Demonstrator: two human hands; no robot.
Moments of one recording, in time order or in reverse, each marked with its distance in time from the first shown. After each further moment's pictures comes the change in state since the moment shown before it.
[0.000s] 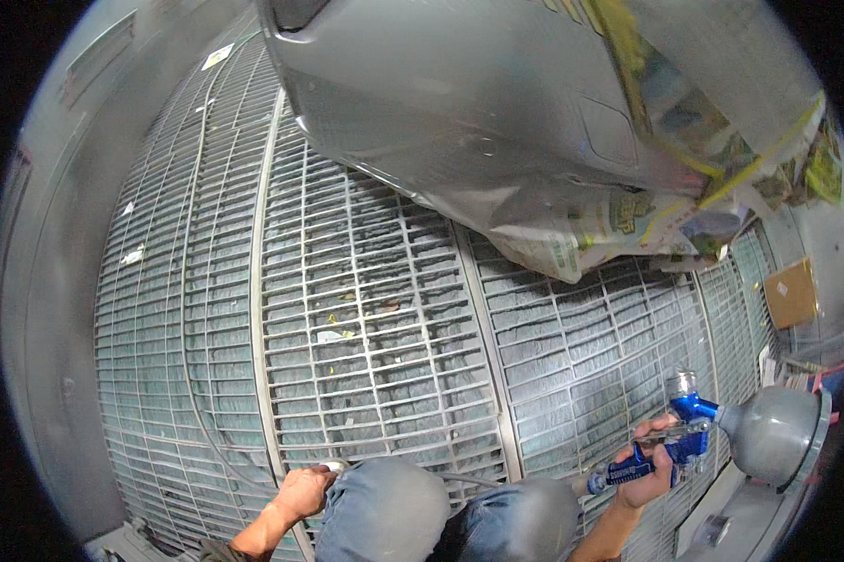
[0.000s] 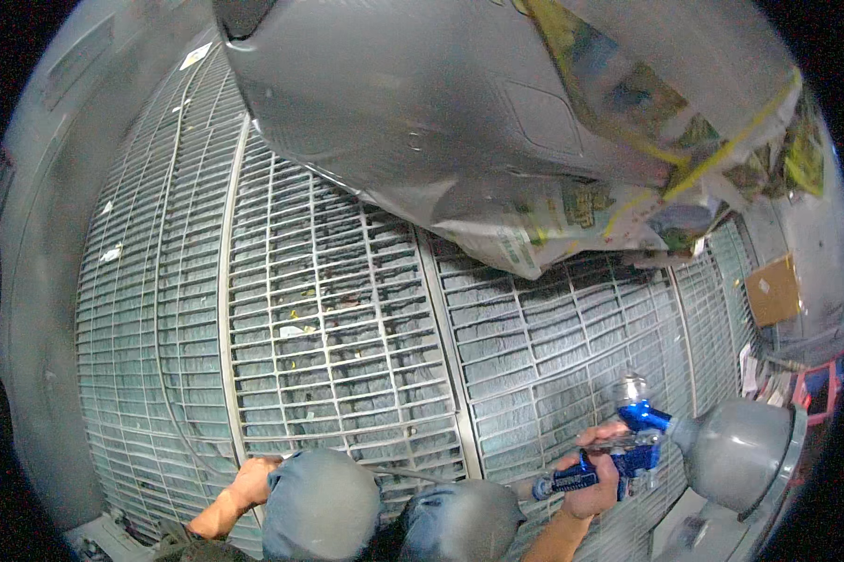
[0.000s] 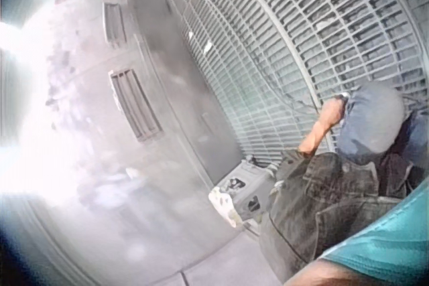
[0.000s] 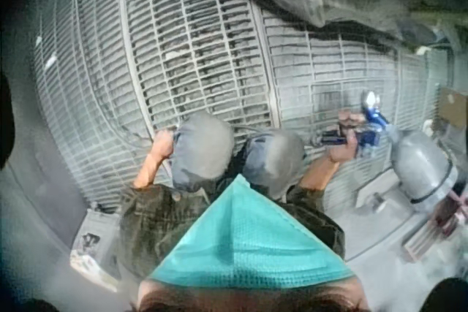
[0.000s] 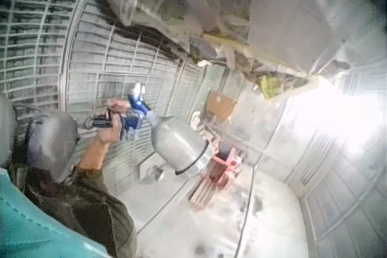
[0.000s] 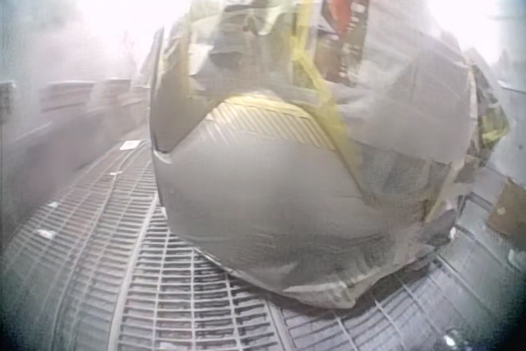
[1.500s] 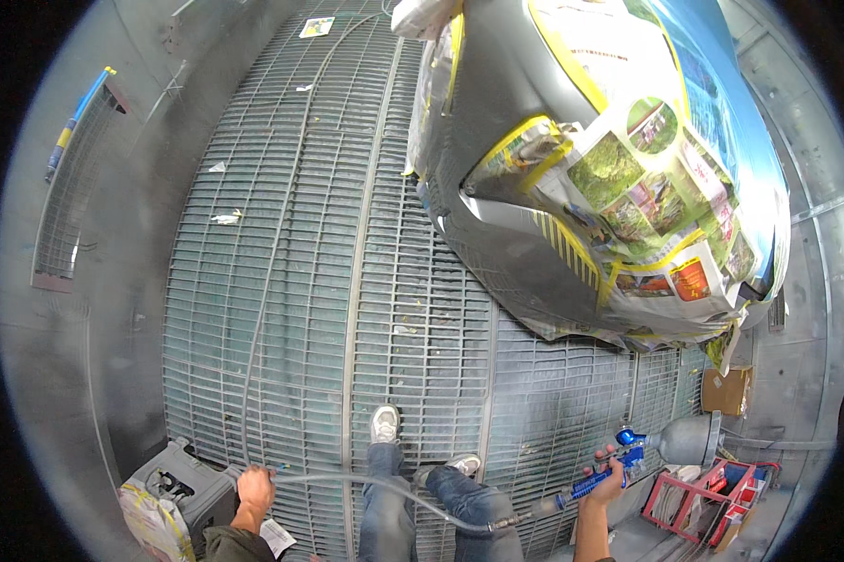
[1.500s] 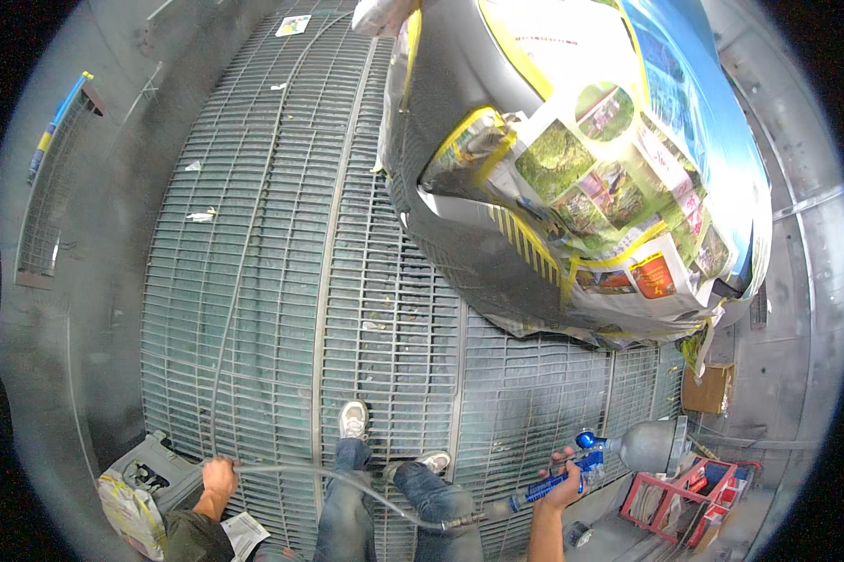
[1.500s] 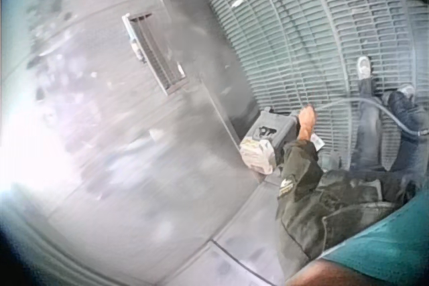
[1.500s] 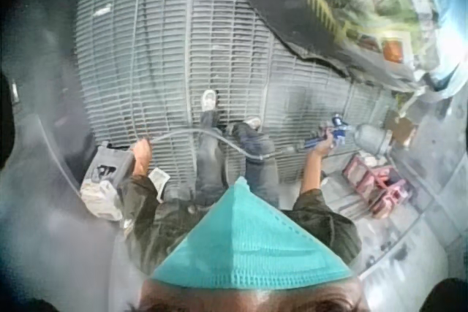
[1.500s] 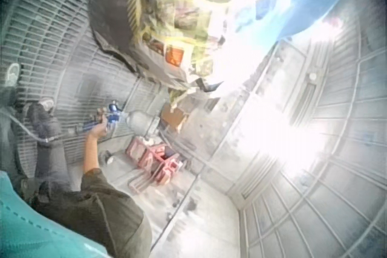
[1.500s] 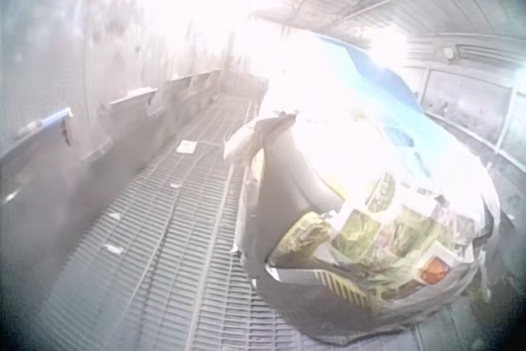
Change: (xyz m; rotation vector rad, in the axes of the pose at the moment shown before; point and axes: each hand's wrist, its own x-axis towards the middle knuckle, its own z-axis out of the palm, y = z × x) left_hand -0.427 -0.048 -0.146 -0.173 0.203 -0.818; right_hand -0.002 -0.332 0.203 -0.352 0.333 0.458
